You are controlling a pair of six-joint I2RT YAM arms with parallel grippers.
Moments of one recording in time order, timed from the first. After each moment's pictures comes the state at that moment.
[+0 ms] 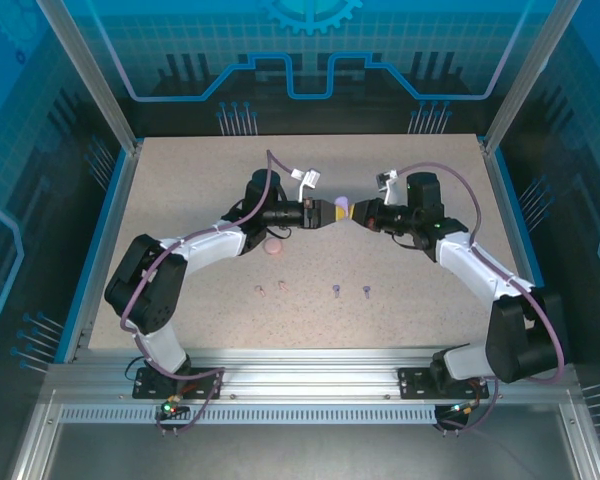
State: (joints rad) left arm -0.51 1.75 1.08 0.41 0.84 -0.79; right arm 0.24 1.38 0.92 -0.10 -0.70 0.62
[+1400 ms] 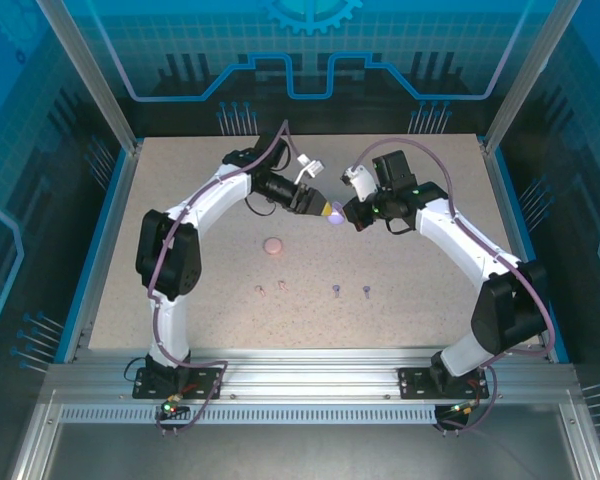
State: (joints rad) left arm -0.39 2.04 1.78 -0.85 1.07 -0.01; right arm 0.38 1.56 1.30 -0.64 -0.32 -0.15
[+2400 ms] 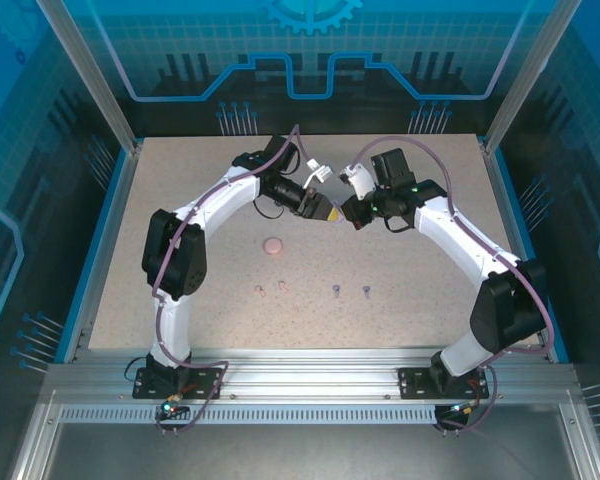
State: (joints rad) left arm -0.43 2.06 1.80 -0.85 1.07 -0.01; right arm 0.39 1.57 1.32 -0.65 -0.33 -0.15
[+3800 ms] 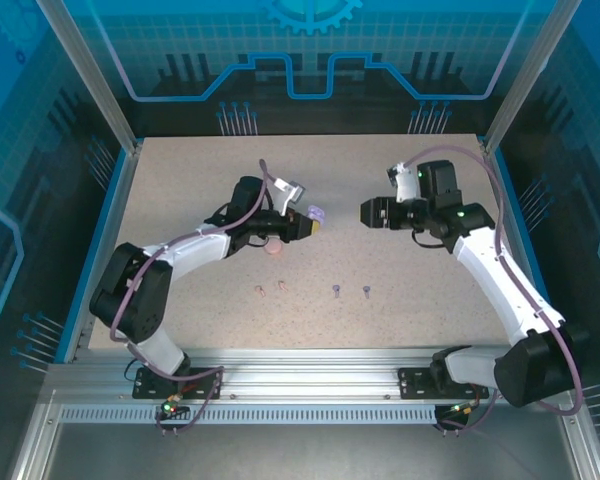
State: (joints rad) left arm -0.43 1.64 0.97 0.18 0.66 -0.28; right arm 0.25 1.25 1.12 -0.67 -0.43 0.28
